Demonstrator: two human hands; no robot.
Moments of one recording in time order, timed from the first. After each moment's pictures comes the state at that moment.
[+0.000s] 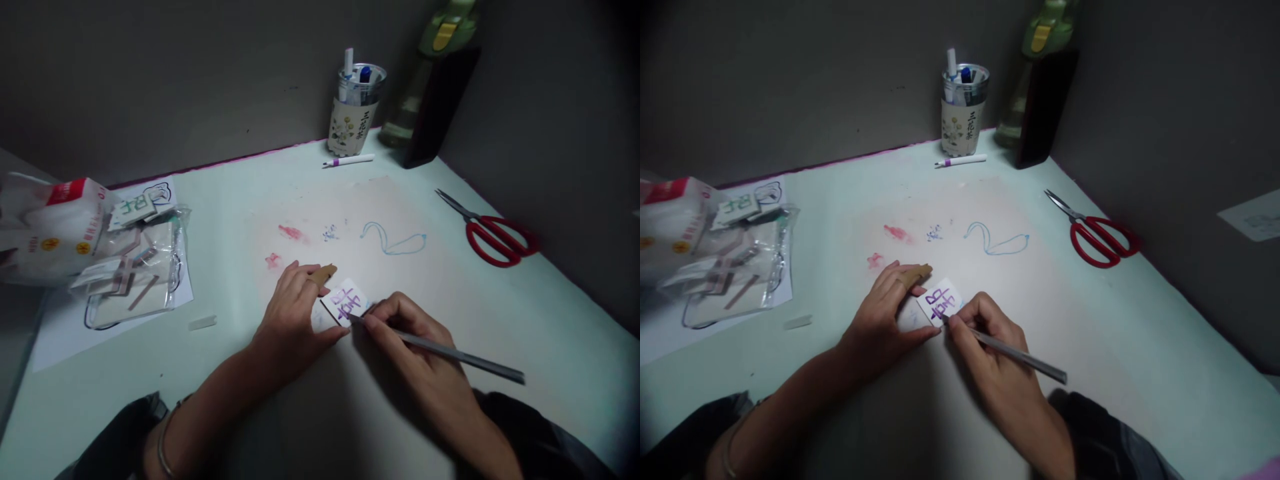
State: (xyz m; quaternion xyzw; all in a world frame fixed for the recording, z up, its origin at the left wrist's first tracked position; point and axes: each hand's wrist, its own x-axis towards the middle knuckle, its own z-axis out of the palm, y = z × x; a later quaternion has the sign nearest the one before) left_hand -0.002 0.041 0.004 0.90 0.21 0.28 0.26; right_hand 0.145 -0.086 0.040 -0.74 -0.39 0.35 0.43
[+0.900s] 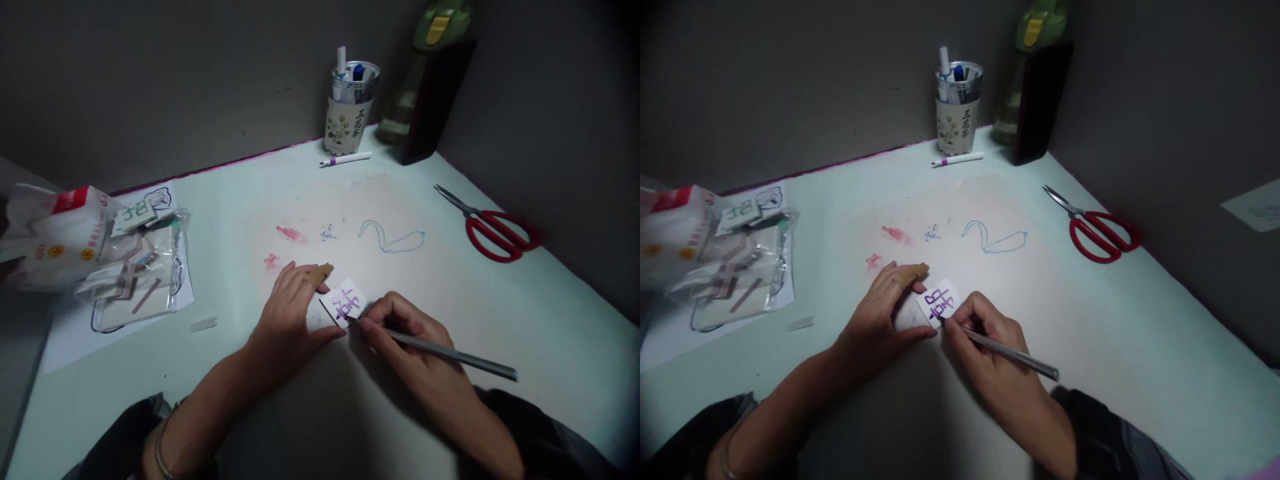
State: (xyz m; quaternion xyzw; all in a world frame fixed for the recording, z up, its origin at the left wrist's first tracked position) left_hand -0.006 0.044 0.008 0.90 0.21 0.24 0.29; right_hand 0.150 -0.084 0.040 -0.72 -0.39 0.38 0.42
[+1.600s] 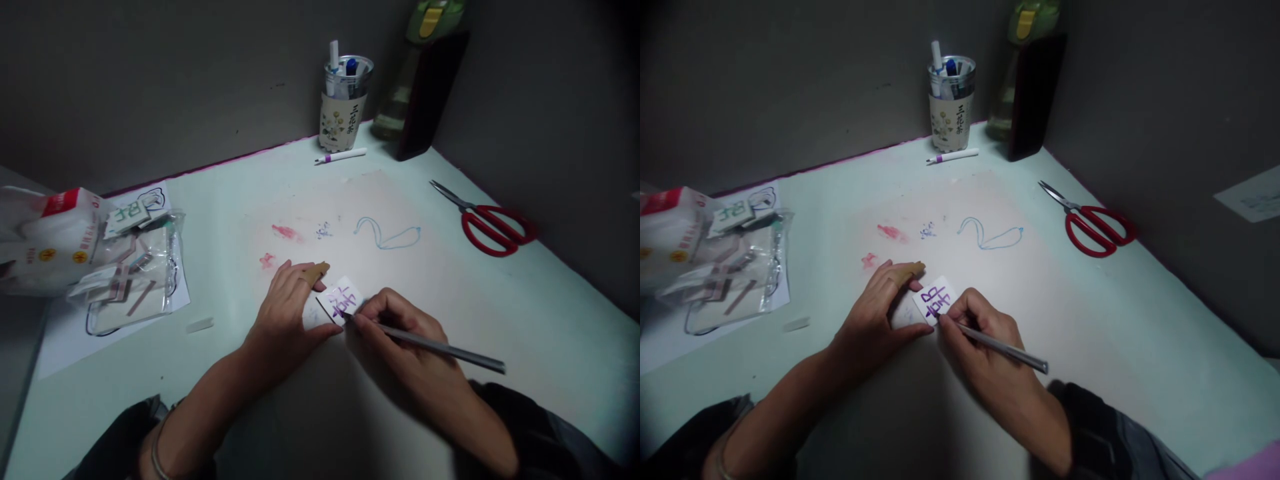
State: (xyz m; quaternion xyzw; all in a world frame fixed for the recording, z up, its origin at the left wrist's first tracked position) left_hand -0.006 0.044 0.009 0.91 0.20 0.25 0.28; right_hand 0.148 -0.085 0.039 -0.71 -0.37 0.40 0.45
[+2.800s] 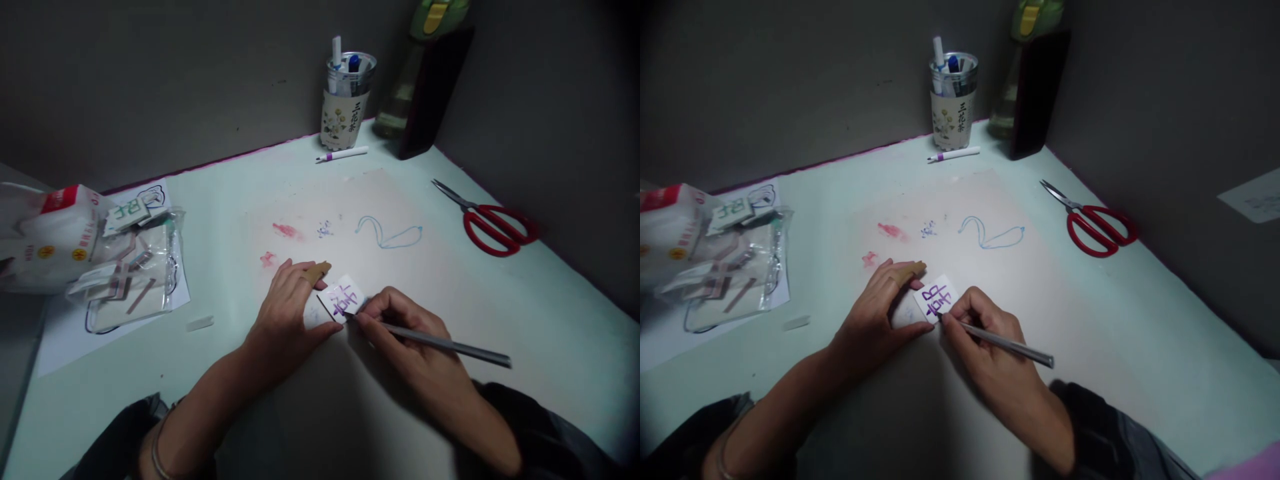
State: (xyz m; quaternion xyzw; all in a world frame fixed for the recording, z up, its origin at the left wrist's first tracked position) left_hand -0.006 0.043 0.009 0.91 0.20 0.25 0.28; right_hand 0.152 -0.086 0.039 -0.72 -0.39 0.38 0.43
